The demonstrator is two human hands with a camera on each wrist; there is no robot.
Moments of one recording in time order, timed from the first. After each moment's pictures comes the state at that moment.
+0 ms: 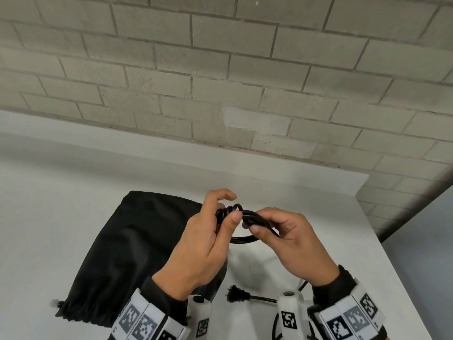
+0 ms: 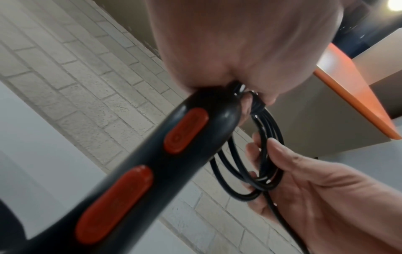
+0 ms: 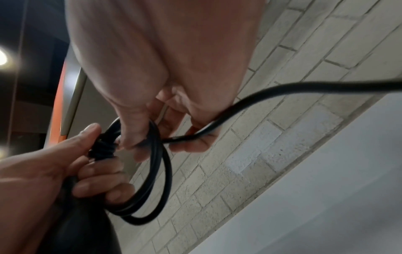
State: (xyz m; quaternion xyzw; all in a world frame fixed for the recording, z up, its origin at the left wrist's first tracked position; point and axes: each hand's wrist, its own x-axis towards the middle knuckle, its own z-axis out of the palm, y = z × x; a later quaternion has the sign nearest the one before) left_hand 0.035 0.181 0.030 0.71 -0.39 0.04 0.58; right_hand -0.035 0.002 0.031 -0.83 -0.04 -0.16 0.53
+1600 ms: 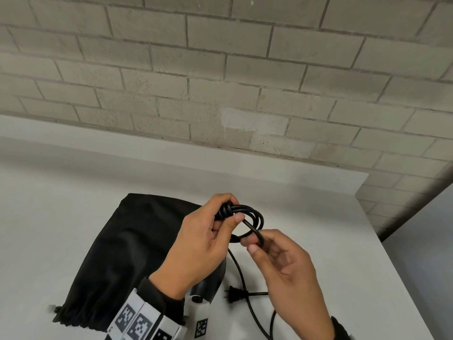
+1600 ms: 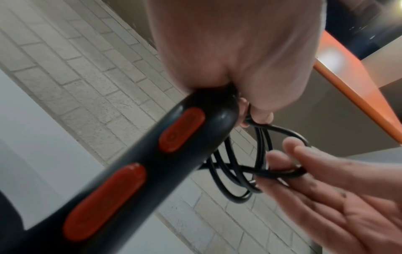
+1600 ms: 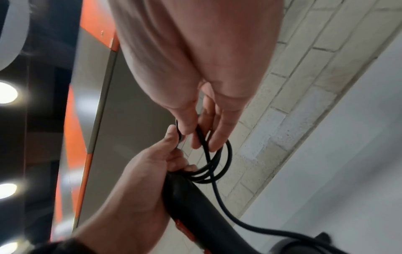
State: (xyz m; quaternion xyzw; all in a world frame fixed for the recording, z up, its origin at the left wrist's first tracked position) left_hand 0.041 0.173 0.032 0.71 -0.38 0.03 0.59; right_hand -0.070 0.050 0.024 -0.75 0.09 -0.20 0.62
